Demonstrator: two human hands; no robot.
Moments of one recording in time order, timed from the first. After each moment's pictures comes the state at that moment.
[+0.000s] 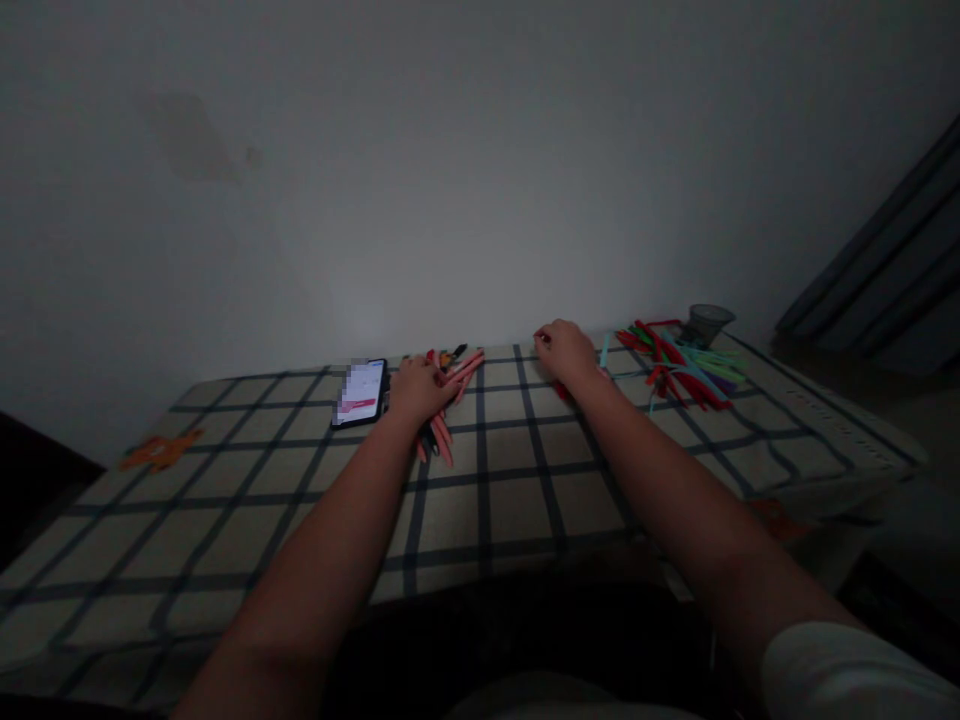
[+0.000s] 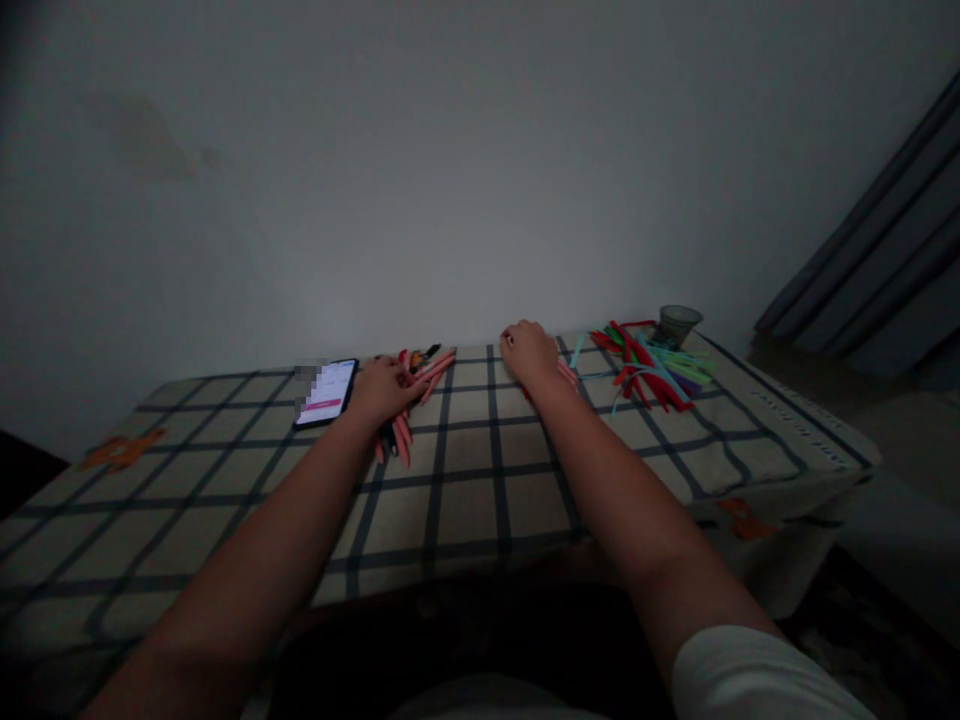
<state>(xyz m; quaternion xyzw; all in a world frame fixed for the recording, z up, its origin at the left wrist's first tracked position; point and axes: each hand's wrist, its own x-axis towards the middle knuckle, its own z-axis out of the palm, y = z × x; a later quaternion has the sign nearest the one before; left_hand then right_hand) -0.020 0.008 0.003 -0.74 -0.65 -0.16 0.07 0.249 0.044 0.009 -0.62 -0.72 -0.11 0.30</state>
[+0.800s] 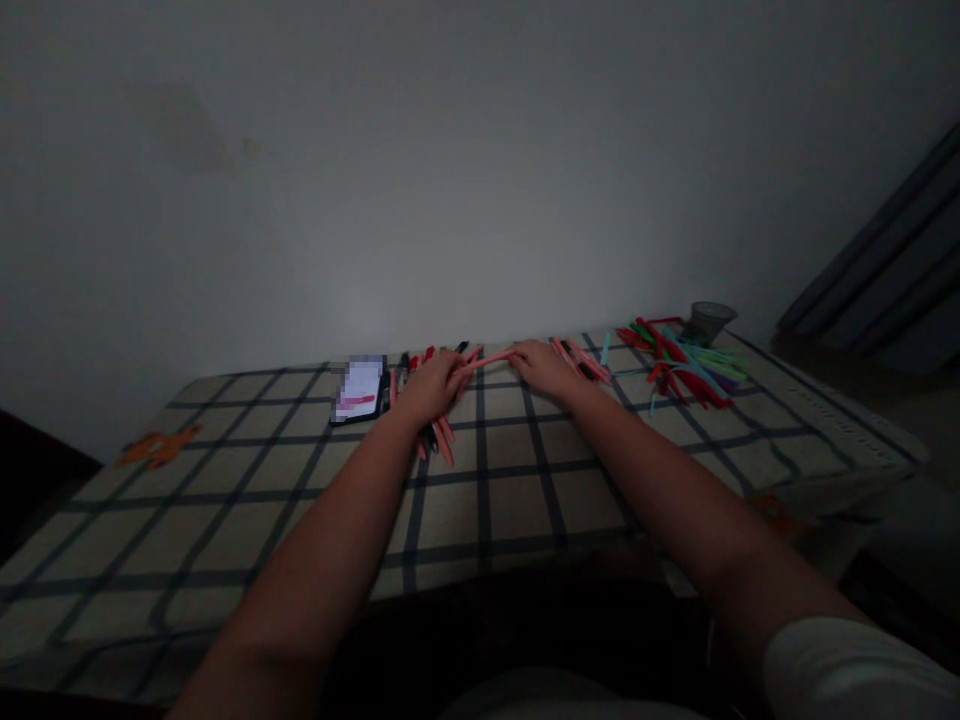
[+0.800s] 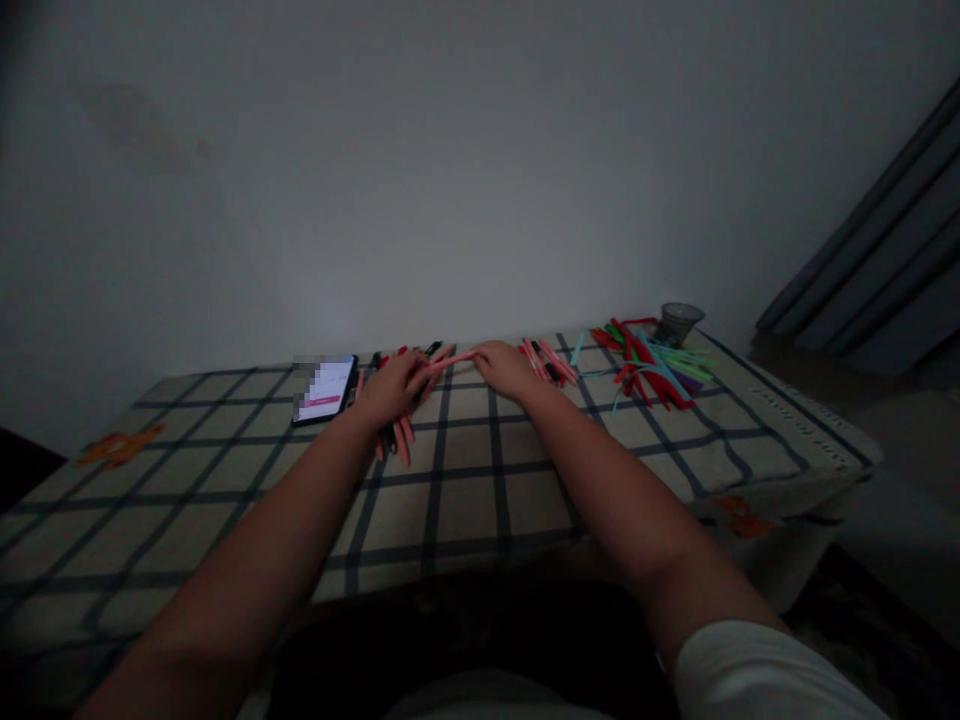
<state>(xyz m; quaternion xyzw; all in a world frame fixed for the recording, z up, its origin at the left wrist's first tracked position) -0.011 0.003 0.005 -0.83 -0.48 -0.28 -0.04 0.225 0.039 -0.005 -0.42 -0.85 0.05 0.30</state>
